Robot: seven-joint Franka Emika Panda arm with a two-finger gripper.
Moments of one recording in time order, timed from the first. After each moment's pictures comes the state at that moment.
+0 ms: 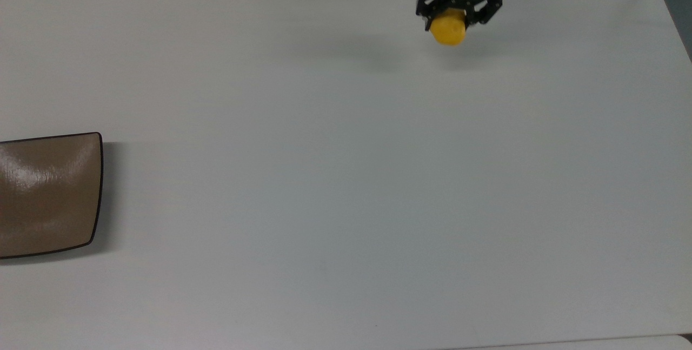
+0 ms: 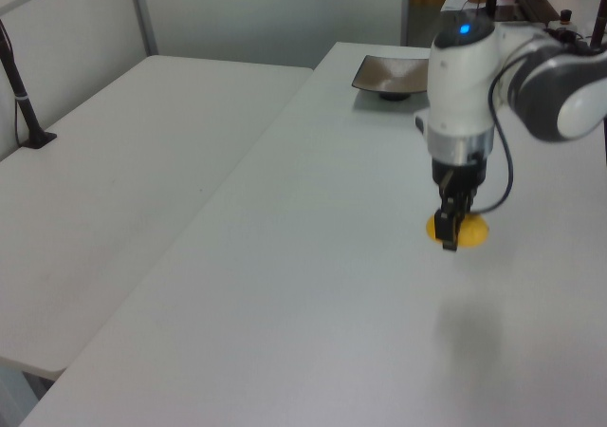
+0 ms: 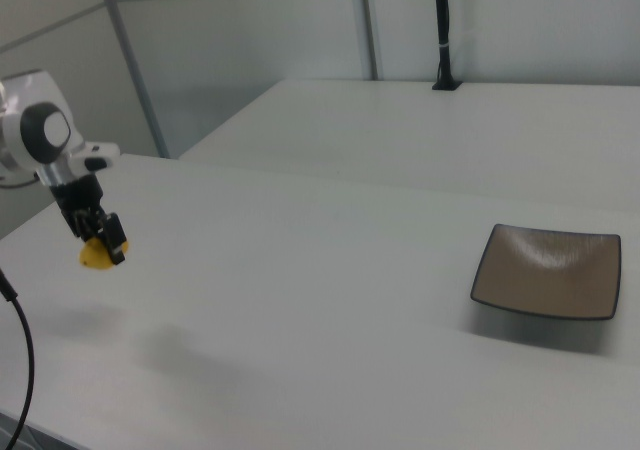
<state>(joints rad) 0.40 0.11 0.23 -1.93 -0.10 1.96 0.68</state>
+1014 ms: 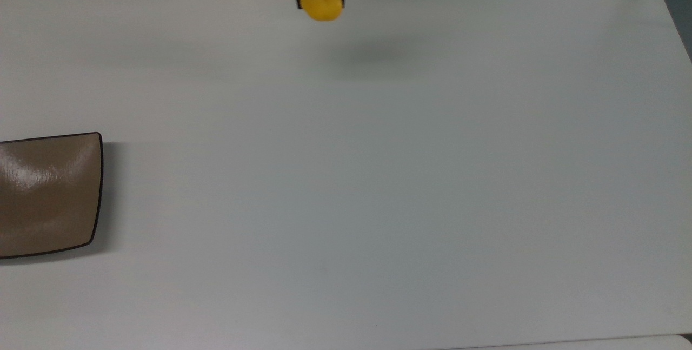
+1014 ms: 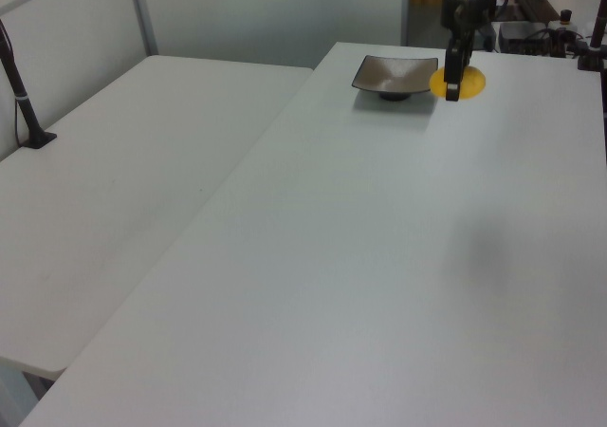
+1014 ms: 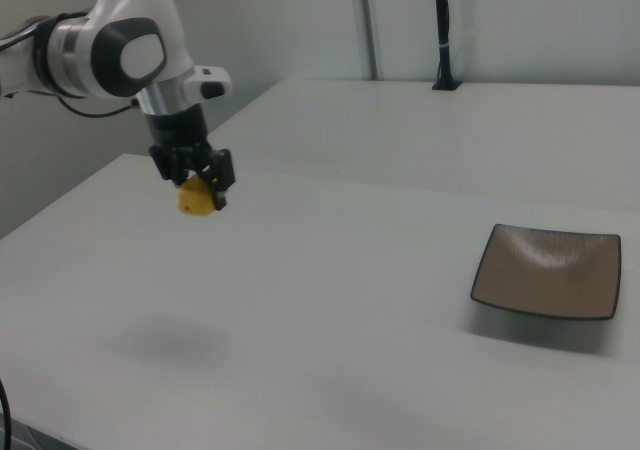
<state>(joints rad) 0.27 -0.04 -0.11 -1.81 0.00 1.79 0.05</state>
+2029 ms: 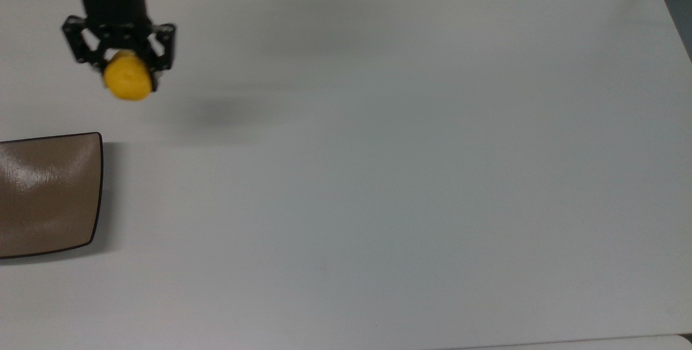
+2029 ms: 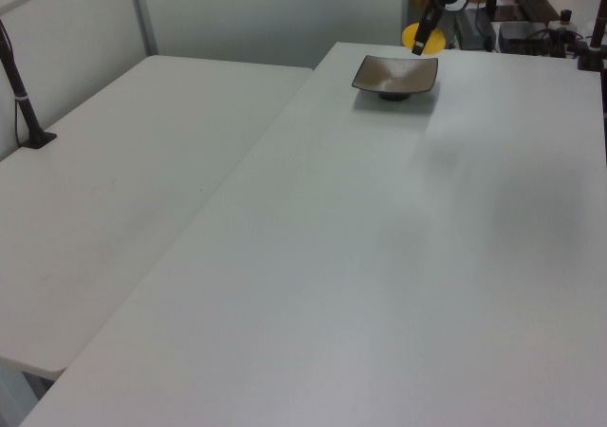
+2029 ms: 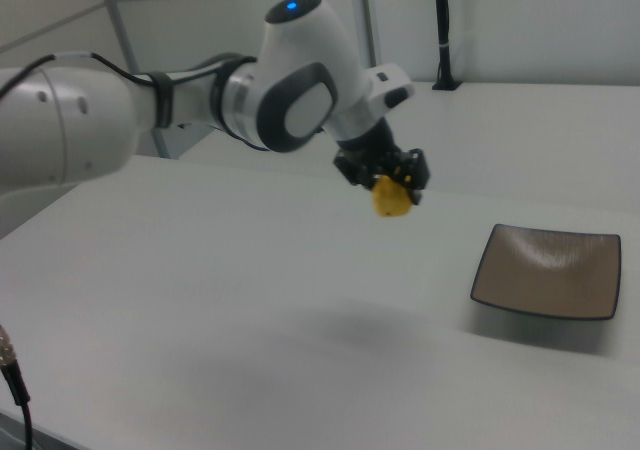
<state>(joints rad) -0.12 0.22 -0.11 -1.67 0.00 2.26 -0.31</state>
